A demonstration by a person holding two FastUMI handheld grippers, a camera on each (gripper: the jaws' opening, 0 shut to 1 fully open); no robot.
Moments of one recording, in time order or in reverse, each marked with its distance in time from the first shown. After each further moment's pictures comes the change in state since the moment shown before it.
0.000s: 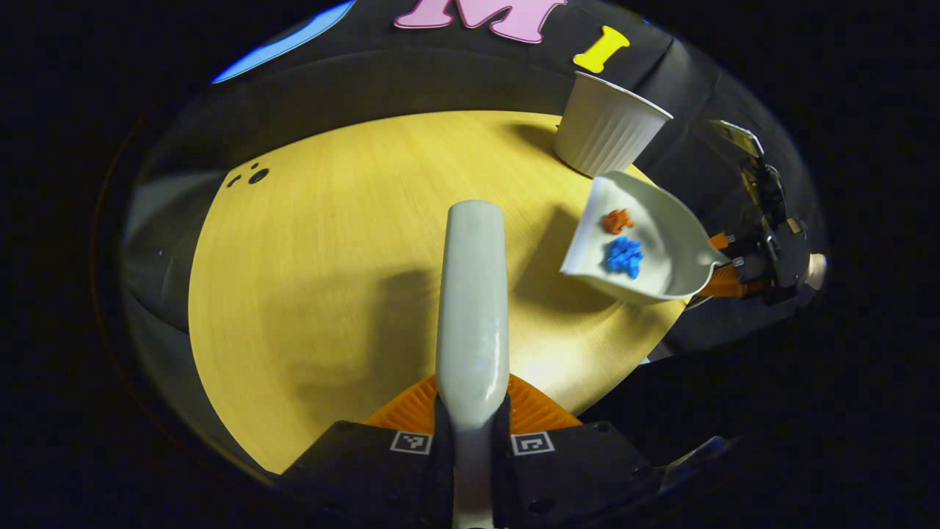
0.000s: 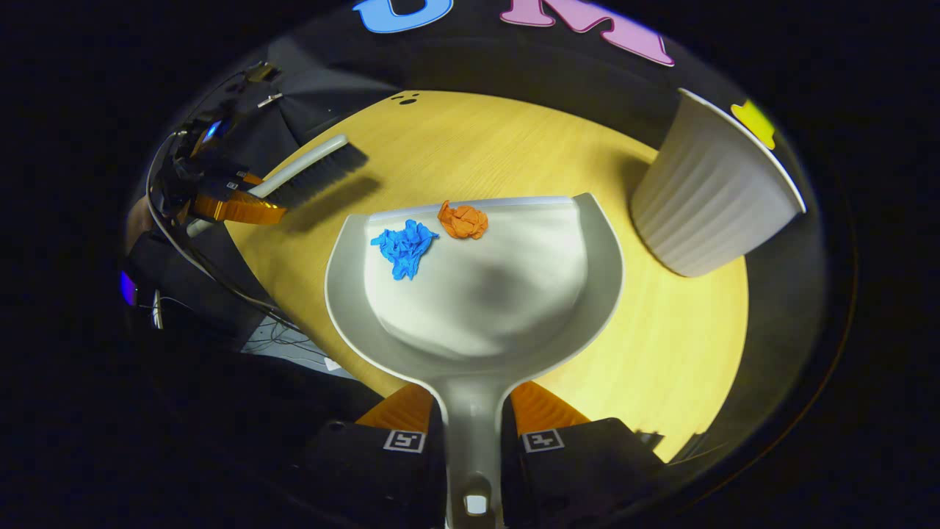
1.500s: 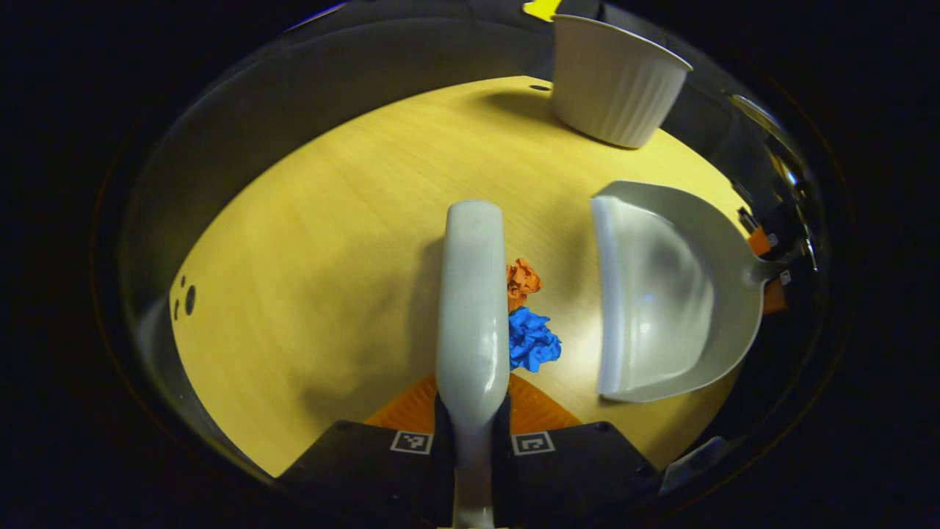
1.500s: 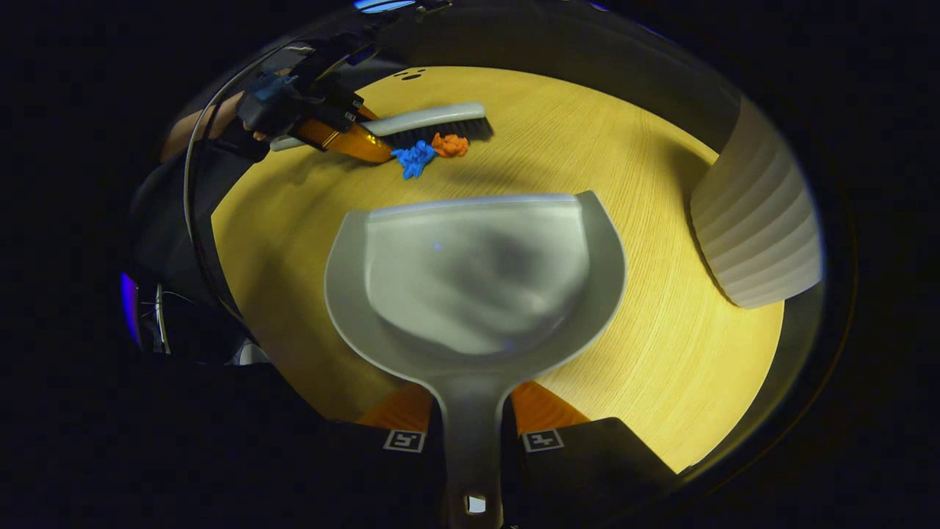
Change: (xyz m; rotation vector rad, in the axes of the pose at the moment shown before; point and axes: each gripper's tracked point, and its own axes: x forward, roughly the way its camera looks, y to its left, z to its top) left arm 0.122 0.041 0.121 0.386 0.138 -0.075; right arm 0.007 -0.013 -0.038 -0.040 0.075 0.100
